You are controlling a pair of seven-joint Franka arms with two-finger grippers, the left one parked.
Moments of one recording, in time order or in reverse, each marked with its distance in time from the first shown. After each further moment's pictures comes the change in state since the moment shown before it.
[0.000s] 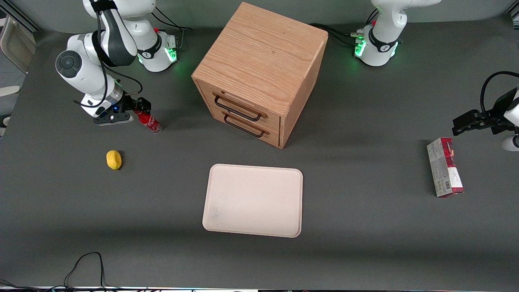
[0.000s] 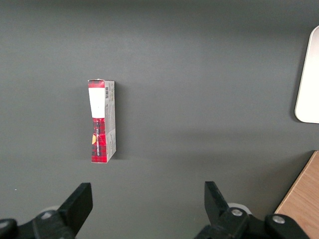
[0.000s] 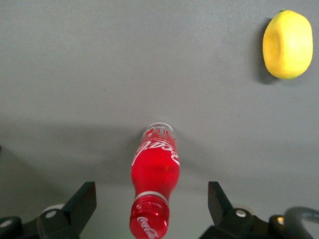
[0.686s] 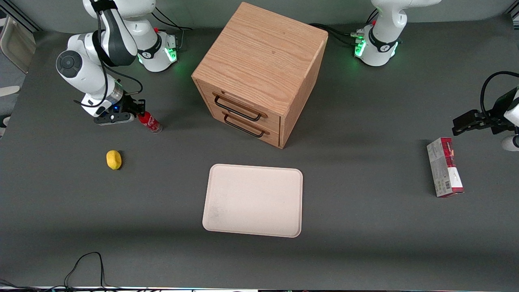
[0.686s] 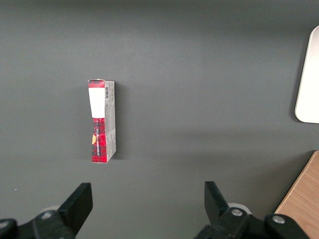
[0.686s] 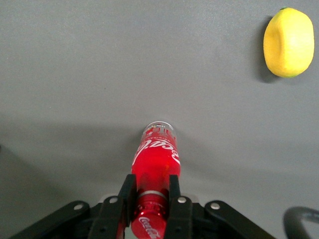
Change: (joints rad) arm 0.000 -0.002 0.000 -0.004 0.000 0.000 0.000
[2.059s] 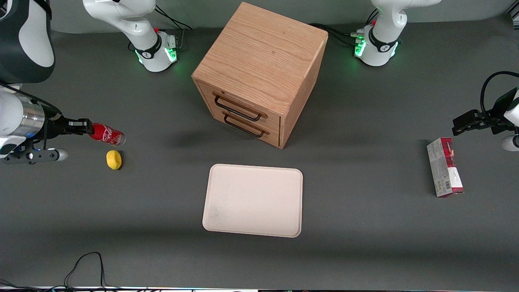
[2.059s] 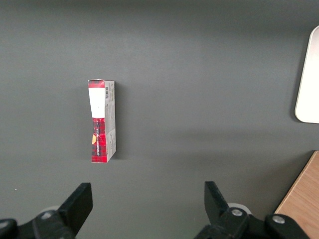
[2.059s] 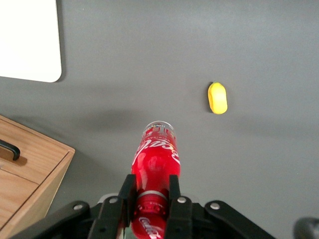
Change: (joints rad) arm -0.008 0.547 -0.019 1.335 -0.002 -0.968 0.035
